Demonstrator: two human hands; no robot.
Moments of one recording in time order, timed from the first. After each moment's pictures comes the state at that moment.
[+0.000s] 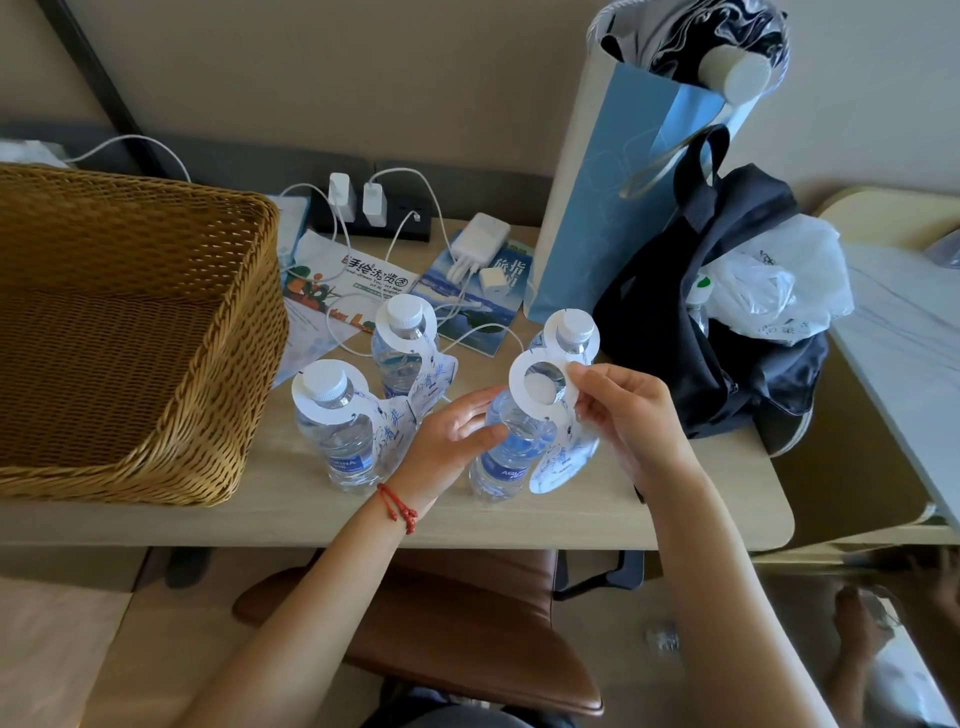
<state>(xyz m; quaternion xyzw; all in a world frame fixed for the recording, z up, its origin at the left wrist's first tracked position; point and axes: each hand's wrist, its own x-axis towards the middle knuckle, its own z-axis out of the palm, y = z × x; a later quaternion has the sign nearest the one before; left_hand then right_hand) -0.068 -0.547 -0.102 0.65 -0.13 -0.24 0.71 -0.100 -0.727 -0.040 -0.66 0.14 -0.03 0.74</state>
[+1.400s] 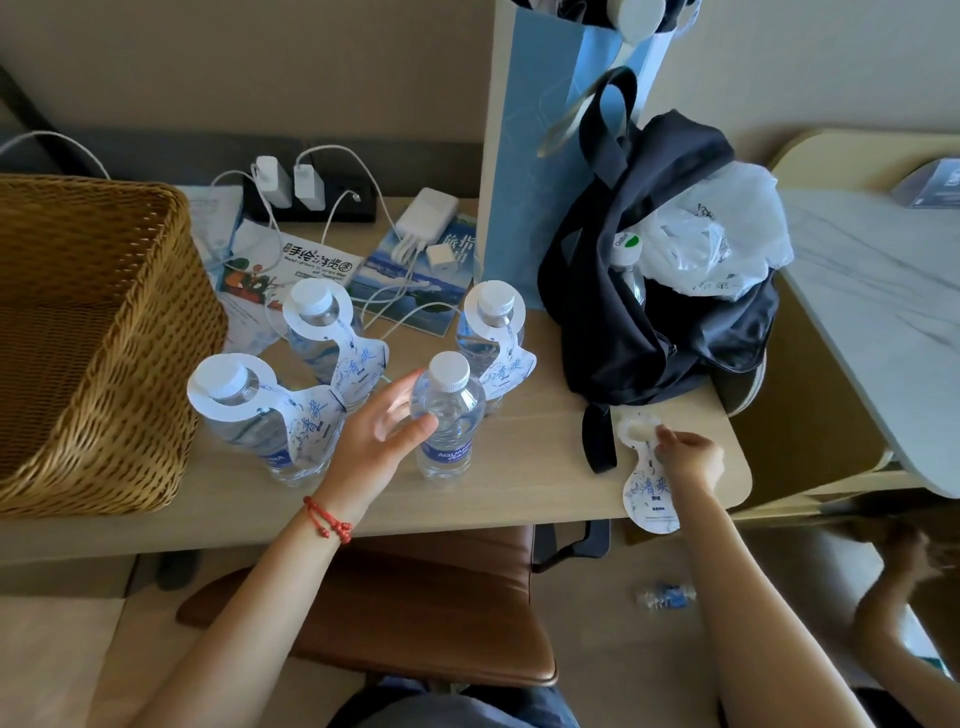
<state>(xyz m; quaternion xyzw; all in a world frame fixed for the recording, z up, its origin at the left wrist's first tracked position) -0.085 -0.556 -0.101 0.66 -0.12 -0.17 0.72 -0.148 -0.888 -0.180 -0.68 0.57 -0.11 0.46</state>
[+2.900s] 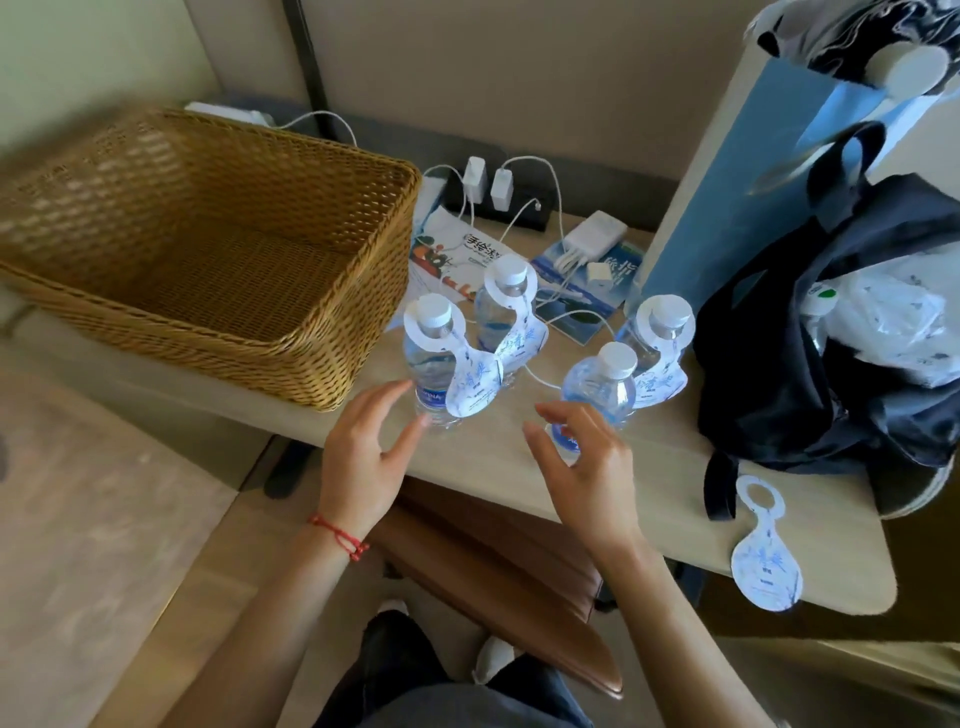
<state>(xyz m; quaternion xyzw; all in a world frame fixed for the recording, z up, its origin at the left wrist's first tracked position) -0.158 -0.444 -0.087 0.90 -0.03 0.20 0.39 -0.161 -0.646 -0.076 -0.88 -0.06 -0.16 0.44</state>
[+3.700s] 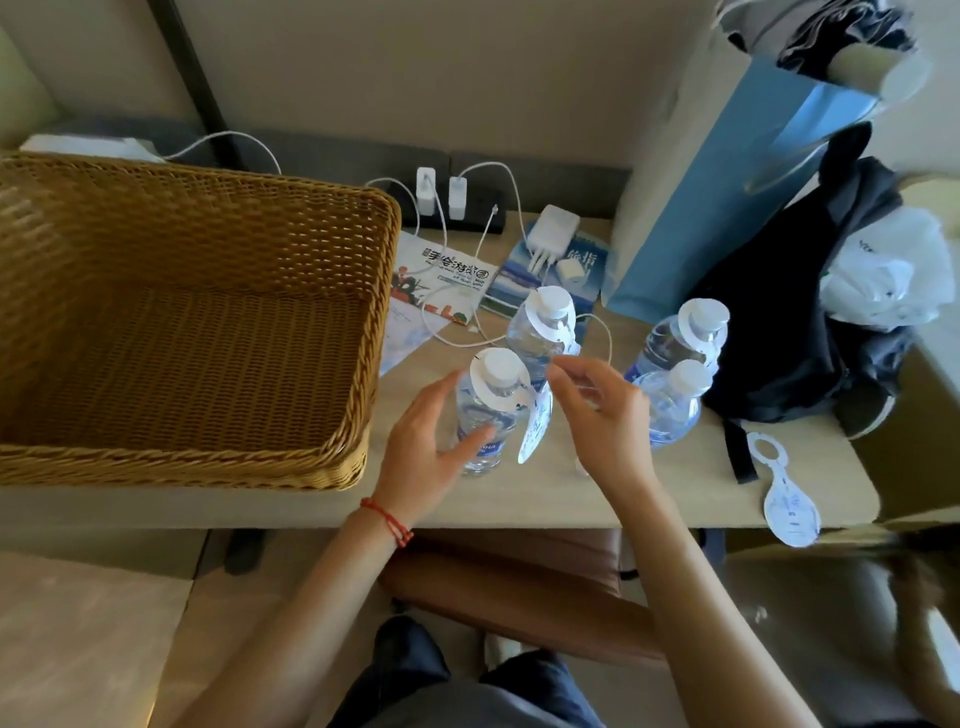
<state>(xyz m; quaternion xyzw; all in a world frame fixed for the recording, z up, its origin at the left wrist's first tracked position) -0.063 -0.392 -0.102 0.82 -0.18 0.03 0.54 -0.091 -0.562 -0.055 -0.83 0.14 -0.18 0.50</state>
